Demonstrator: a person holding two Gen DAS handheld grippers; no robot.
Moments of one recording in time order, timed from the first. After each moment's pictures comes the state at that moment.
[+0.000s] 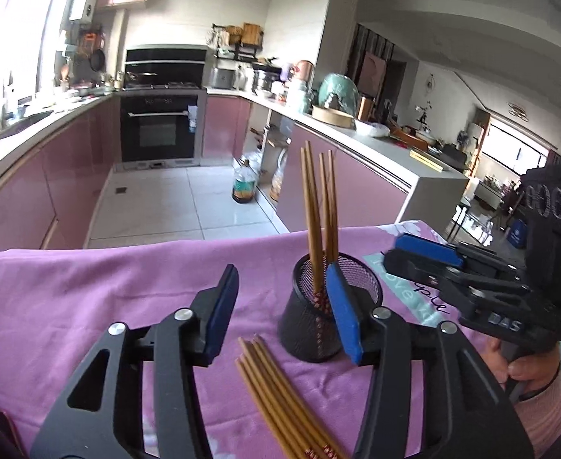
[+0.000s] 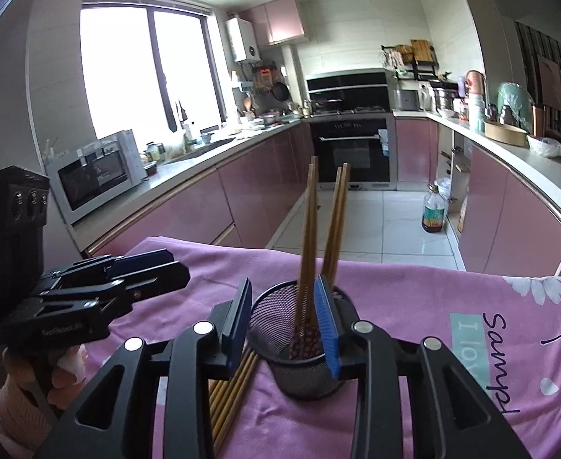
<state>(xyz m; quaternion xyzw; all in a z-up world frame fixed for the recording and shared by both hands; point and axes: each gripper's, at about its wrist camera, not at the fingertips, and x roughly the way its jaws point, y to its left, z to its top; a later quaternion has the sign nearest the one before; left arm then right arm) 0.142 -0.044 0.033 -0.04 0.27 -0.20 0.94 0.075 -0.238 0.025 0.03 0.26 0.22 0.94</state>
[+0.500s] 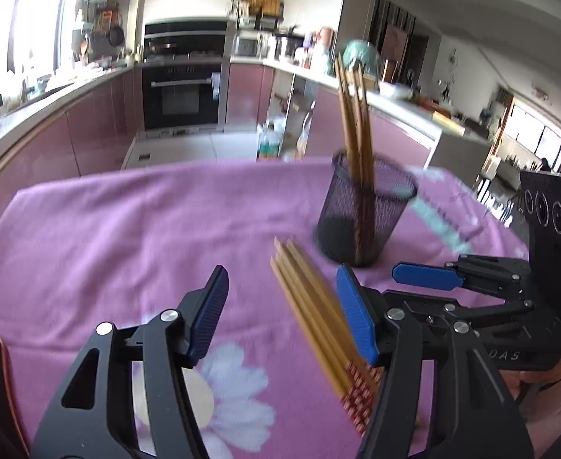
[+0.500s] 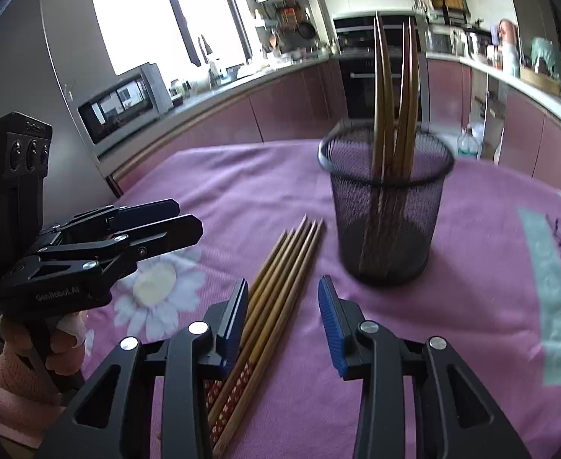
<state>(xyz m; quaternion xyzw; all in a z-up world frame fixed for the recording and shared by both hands) 0.078 -0.012 -0.045 -0.02 0.34 -0.16 0.93 0.053 -0.199 -0.055 0.02 0.38 0.27 0.88</state>
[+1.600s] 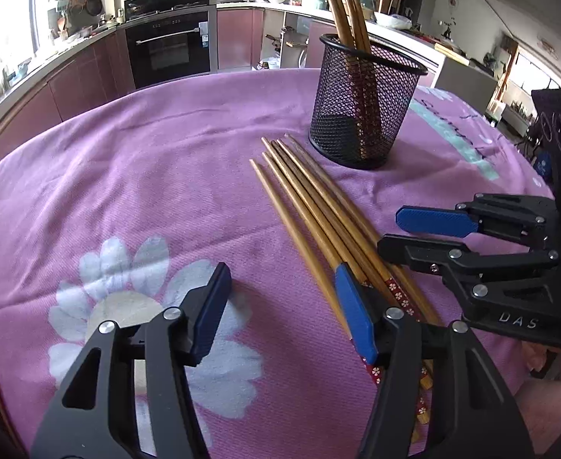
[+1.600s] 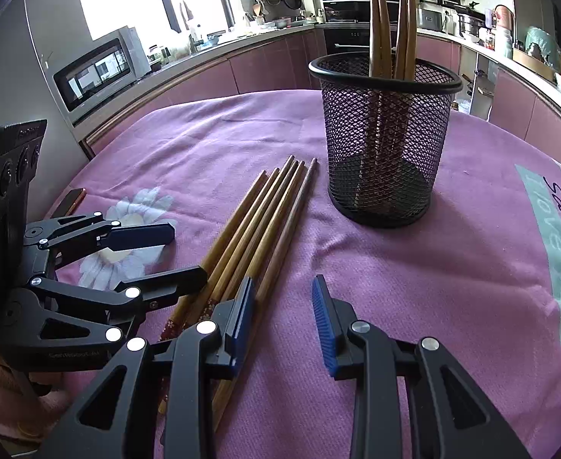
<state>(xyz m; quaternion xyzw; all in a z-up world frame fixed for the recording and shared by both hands) 0.083 -0.040 -0.099 0.04 0.44 -0.16 0.88 0.041 -0.189 -0.089 -0.01 0.43 0.23 0.87</state>
